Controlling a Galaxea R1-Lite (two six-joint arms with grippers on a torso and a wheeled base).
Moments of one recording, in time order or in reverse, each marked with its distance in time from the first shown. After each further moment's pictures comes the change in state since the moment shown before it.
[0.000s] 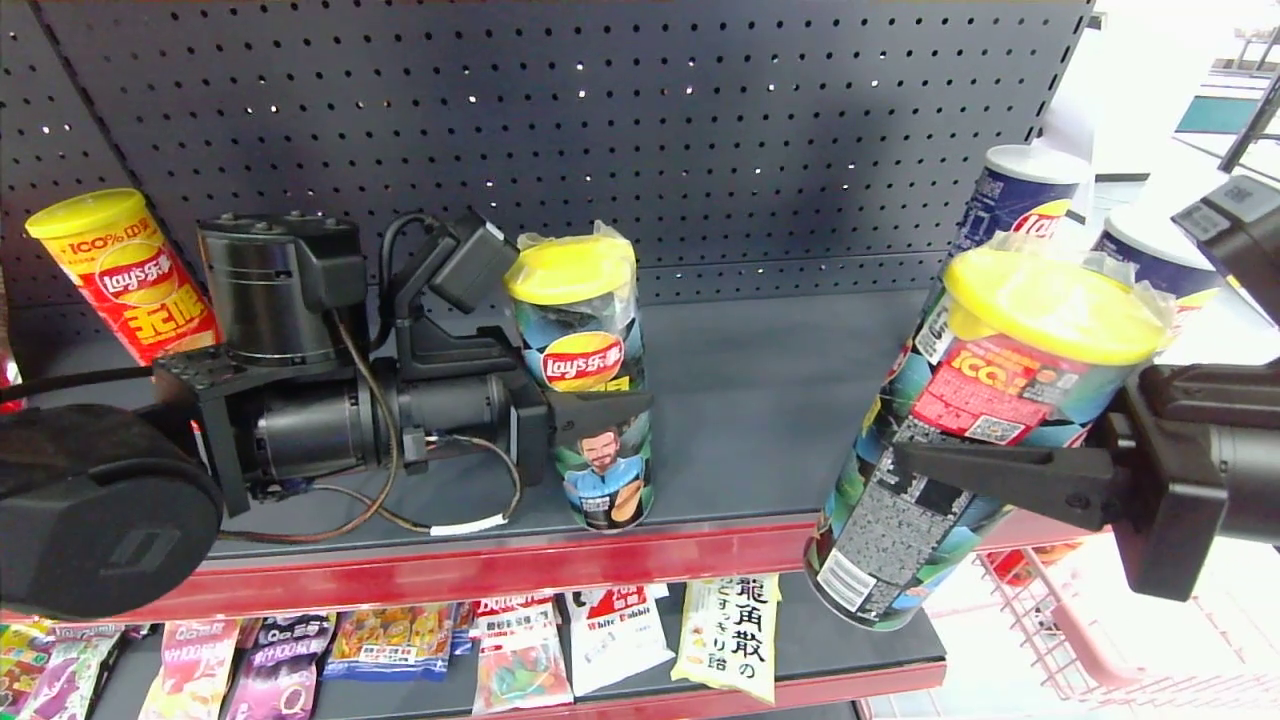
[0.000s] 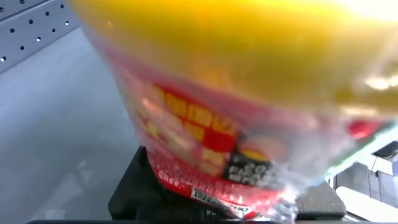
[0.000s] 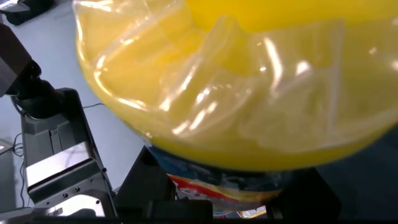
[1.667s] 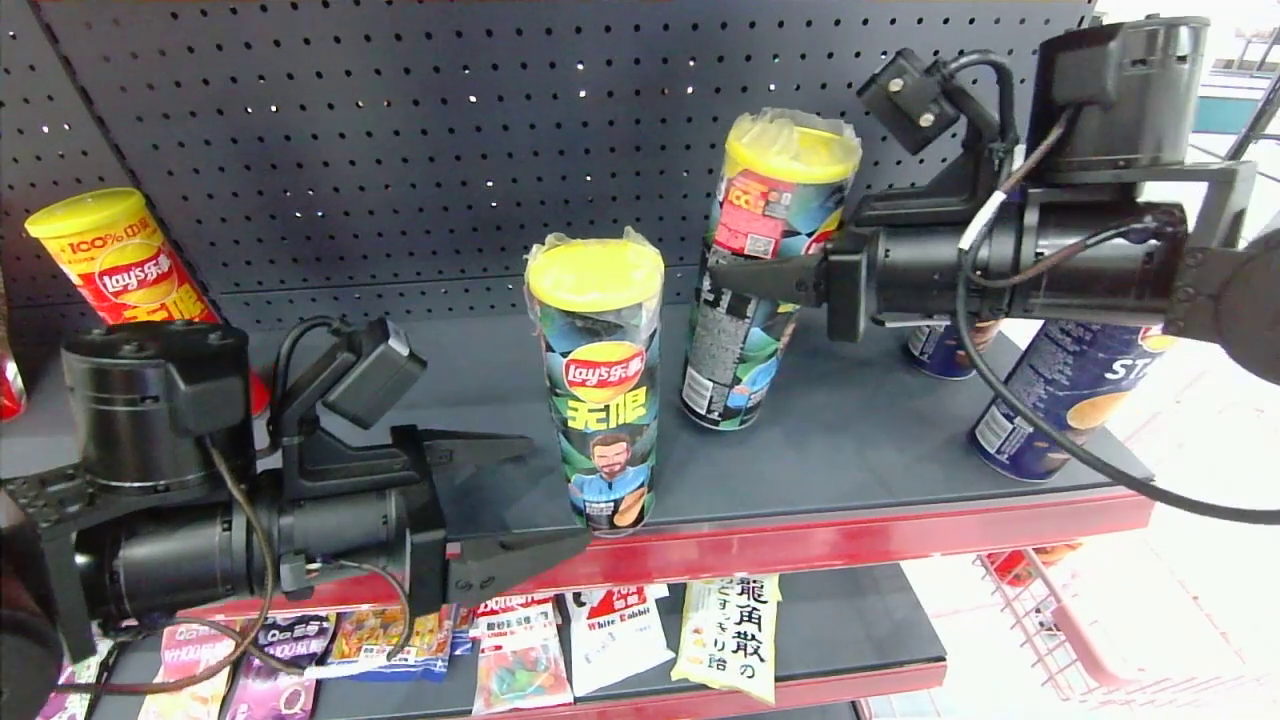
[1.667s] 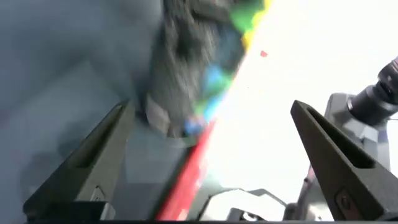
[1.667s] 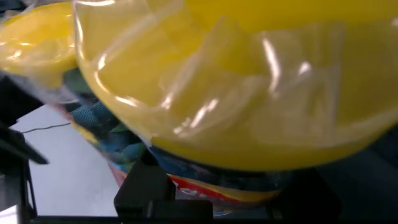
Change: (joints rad) left arm 0.068 -0.175 0.300 -0.004 -0.007 0.001; right arm -0.008 0.474 -0.539 0.008 -0.002 -0.051
